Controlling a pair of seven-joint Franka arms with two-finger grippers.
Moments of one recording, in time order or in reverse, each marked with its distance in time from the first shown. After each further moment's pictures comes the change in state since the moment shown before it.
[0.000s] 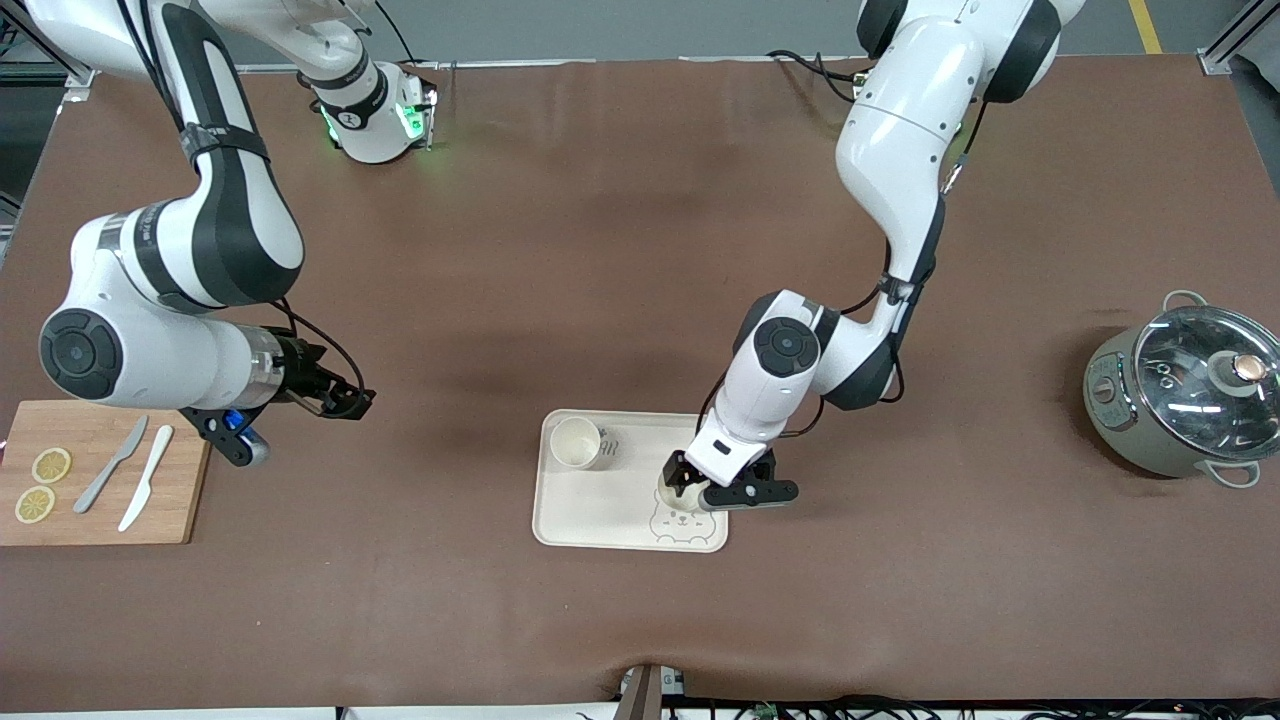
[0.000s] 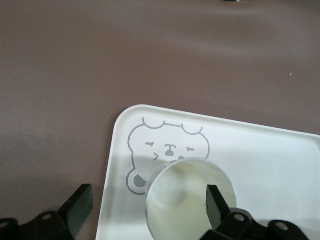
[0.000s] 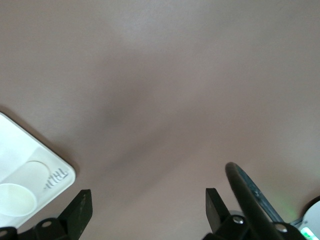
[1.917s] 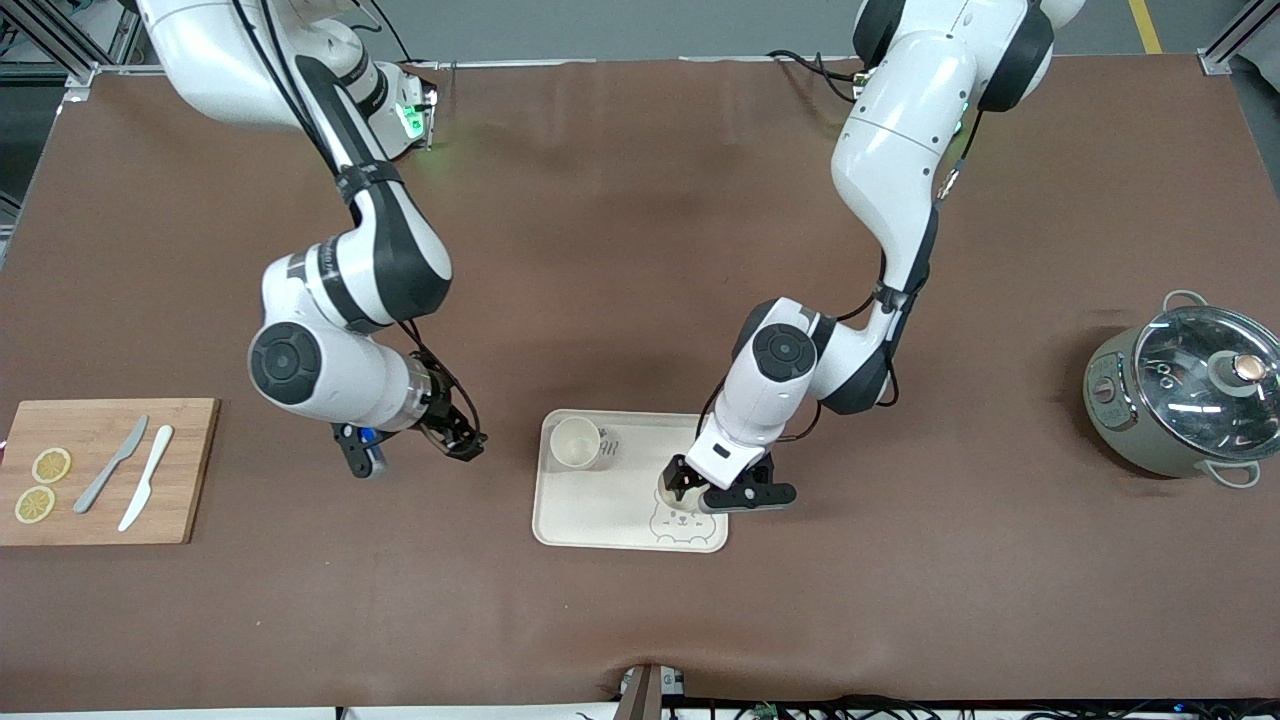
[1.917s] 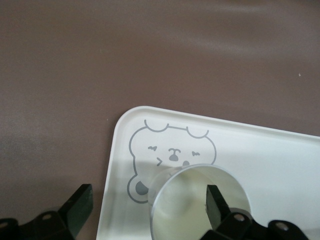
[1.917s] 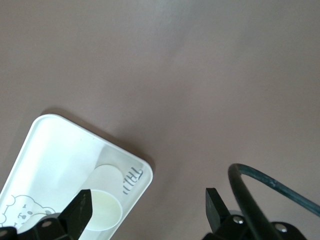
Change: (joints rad) left arm 0.004 0.026 0.002 0.003 0.000 0.034 0.000; right arm 0.192 0.167 0.002 0.063 0.054 0.267 0.444
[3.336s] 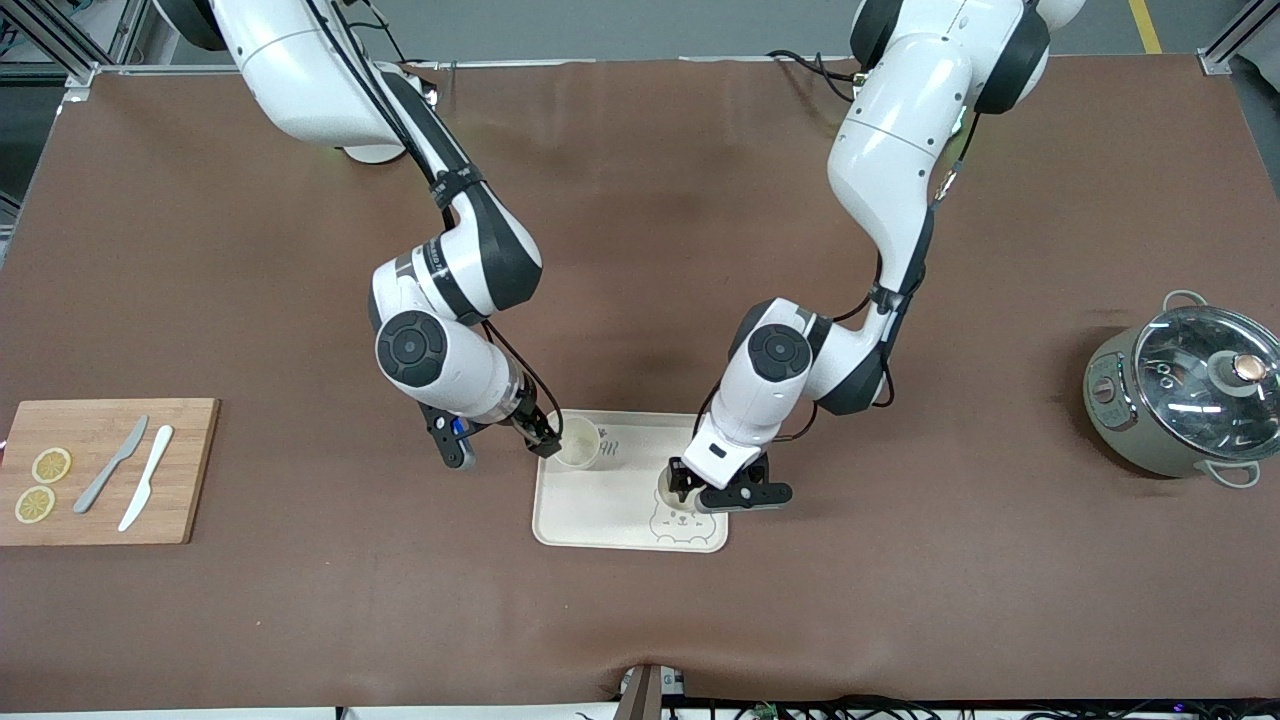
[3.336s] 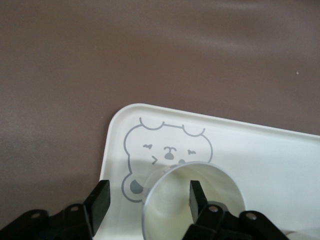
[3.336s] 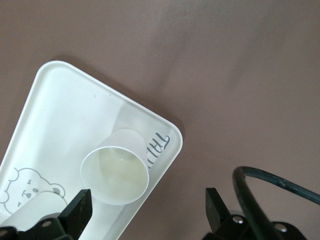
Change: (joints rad) left arm -0.014 0.009 0.002 0.013 0.000 0.000 -0.016; right arm 0.124 0.092 0.000 0.034 0.000 0.126 0.114
